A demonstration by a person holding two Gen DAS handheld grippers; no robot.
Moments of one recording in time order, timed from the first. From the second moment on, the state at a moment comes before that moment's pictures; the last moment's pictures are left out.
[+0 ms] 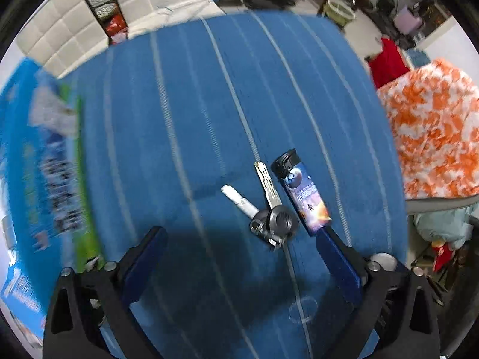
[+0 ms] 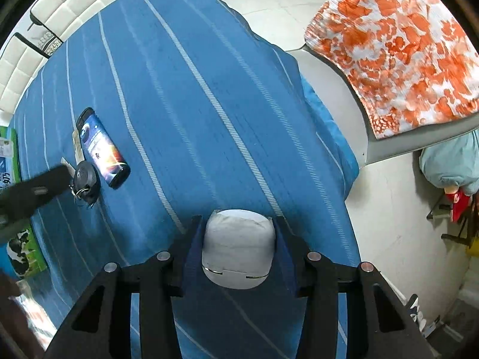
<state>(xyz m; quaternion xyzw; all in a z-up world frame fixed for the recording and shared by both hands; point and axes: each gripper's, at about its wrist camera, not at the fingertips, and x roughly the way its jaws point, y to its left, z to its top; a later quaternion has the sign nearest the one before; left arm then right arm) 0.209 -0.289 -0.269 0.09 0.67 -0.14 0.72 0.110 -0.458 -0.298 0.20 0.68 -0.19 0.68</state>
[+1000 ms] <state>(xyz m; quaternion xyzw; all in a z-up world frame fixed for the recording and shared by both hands) 0.176 -0.232 -0.235 0.05 0.67 -0.19 0.72 0.109 -0.404 -0.253 0.19 0.65 -0.14 0.72</state>
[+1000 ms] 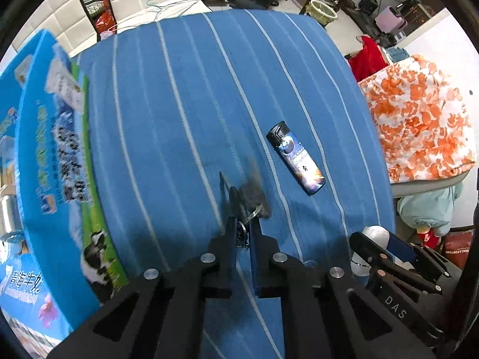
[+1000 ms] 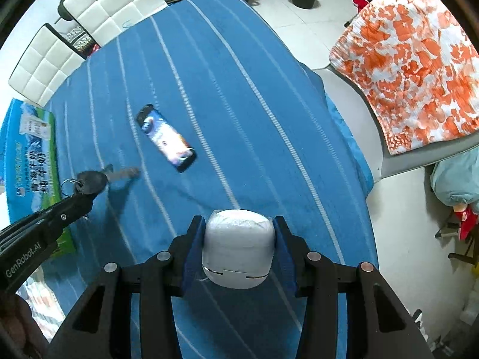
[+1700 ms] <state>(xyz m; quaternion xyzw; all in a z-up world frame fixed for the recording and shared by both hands) 0.171 -0.152 -0.097 -0.04 0.57 -0.22 0.79 0.118 -0.310 -0.118 0.18 0.57 -0.06 0.80</state>
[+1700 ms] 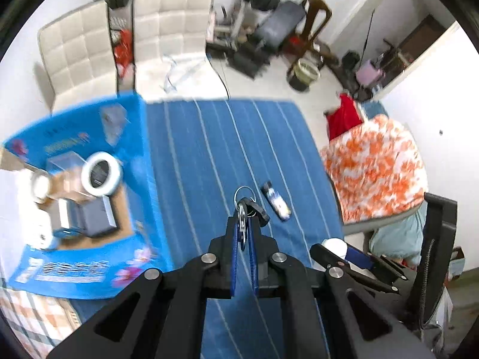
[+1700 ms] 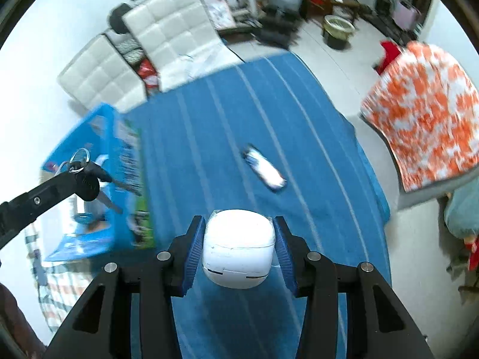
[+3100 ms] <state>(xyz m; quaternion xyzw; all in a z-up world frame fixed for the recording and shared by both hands) 0.203 0.087 -0.210 -0.06 0.65 -0.09 0.75 0.214 -0.051 -0.218 0.08 0.67 0.04 0.74</state>
